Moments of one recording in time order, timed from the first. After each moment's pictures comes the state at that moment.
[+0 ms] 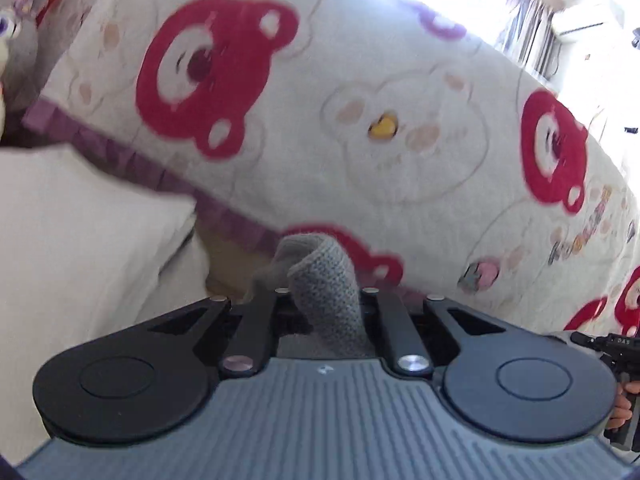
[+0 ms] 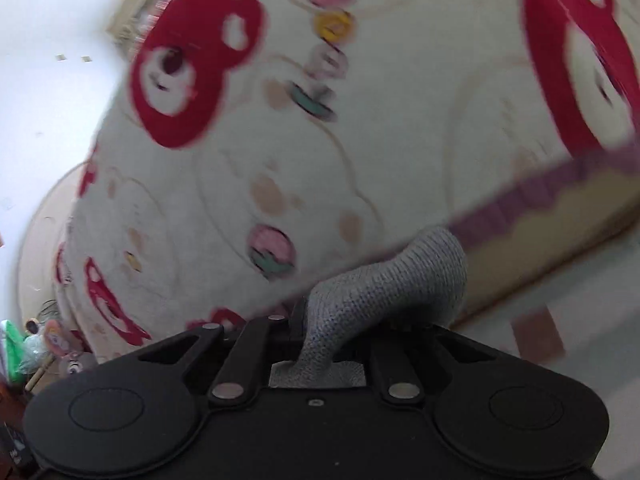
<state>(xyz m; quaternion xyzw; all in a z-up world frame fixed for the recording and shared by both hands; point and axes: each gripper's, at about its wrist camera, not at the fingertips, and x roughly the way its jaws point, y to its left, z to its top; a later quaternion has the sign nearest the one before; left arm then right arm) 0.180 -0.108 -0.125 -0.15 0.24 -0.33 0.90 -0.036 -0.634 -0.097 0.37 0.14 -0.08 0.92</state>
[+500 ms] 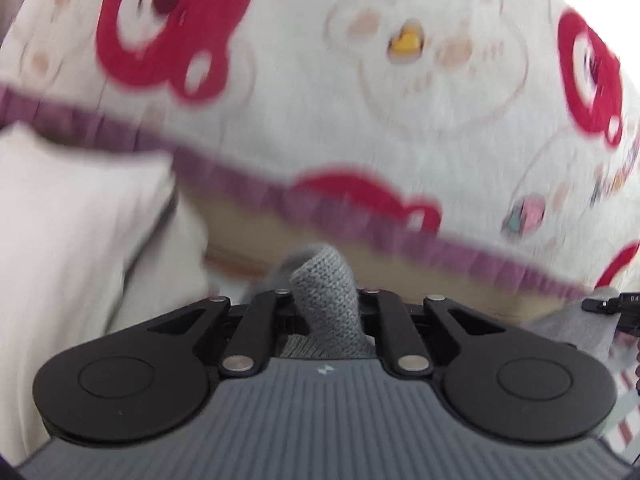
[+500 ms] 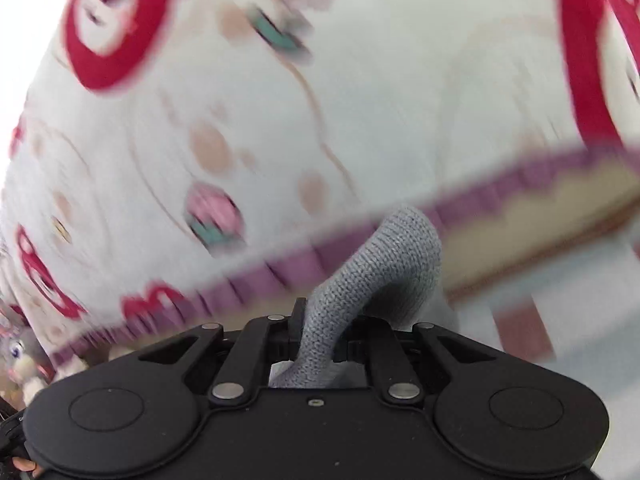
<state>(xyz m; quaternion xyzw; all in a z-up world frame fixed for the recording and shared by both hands) 0.253 -0.129 -0.112 -0.14 0.21 -0.34 0.91 0.031 -0.635 -0.053 0.33 0.17 -0.11 0.92</state>
